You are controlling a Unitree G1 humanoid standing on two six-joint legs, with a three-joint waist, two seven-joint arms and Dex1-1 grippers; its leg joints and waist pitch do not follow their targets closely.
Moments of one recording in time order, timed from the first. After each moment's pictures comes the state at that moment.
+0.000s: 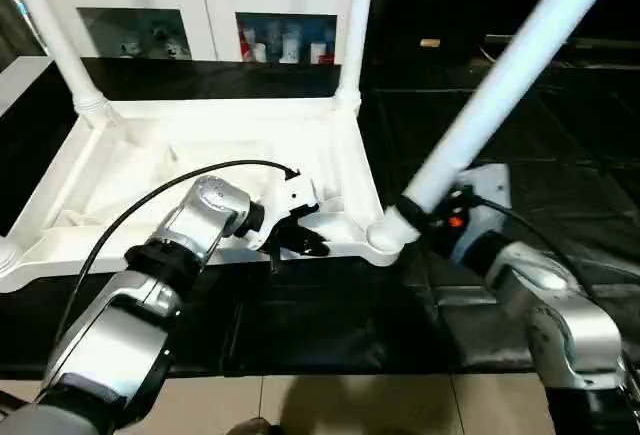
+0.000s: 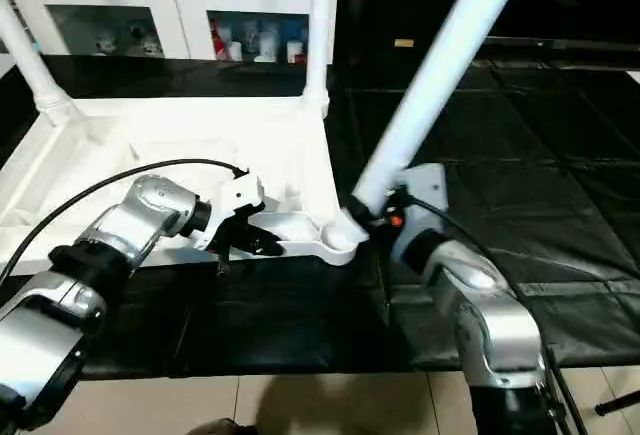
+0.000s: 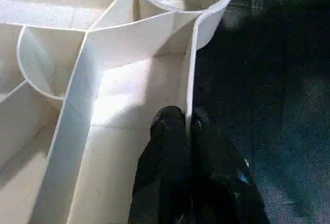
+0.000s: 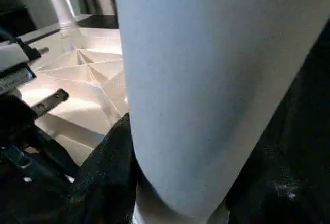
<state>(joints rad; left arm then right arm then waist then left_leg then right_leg) -0.79 0.34 -0.38 0.76 0.04 0.21 -1.21 -0.26 -0.26 -0.02 -0.10 0.35 0.52 0.51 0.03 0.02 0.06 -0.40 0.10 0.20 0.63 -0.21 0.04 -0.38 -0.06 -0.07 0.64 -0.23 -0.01</state>
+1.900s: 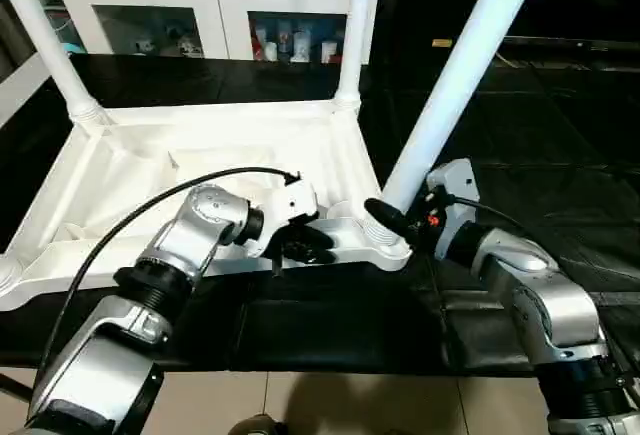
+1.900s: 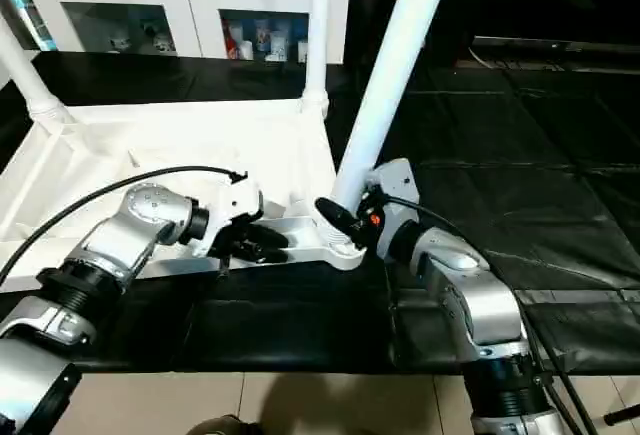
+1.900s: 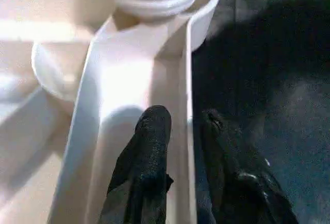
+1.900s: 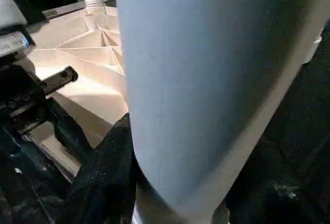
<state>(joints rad) -0.72 0.35 -0.36 0.66 0.03 0.15 -1.23 -0.31 -0.29 0.06 0.02 0.30 0.45 0.61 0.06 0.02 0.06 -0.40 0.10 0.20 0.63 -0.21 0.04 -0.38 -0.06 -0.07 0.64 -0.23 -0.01</state>
